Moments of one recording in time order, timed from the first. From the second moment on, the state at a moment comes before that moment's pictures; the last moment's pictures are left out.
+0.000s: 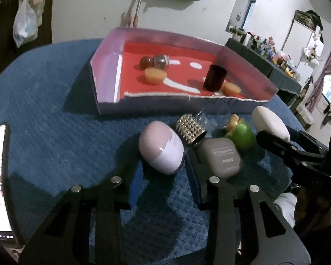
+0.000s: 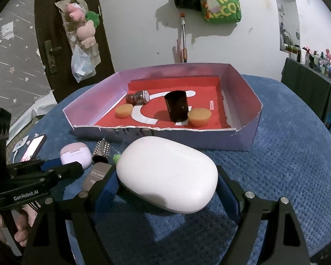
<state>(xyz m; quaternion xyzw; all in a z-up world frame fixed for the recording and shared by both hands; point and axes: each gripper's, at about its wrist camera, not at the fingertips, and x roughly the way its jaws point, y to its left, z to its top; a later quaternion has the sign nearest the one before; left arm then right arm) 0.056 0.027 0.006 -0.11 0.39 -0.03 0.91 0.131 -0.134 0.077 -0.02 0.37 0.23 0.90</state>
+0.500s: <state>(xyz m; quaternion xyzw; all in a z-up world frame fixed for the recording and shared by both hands) 0.076 0.021 0.005 -0.09 0.39 -0.04 0.91 0.133 -0.134 0.073 -0.01 0.37 0.23 0.90</state>
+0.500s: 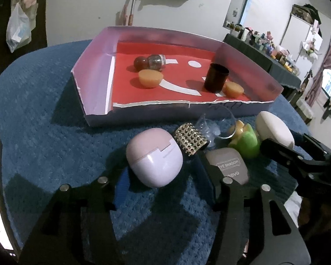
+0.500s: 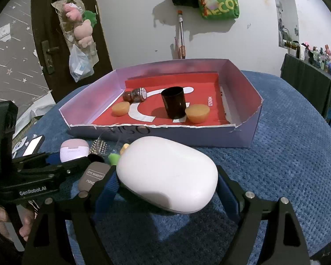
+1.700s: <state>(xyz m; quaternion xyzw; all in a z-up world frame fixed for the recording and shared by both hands) 0.086 0.039 0.007 -0.15 0.39 -0.05 0.91 0.129 -0.127 0.077 -0.01 0.37 0.24 0.90</state>
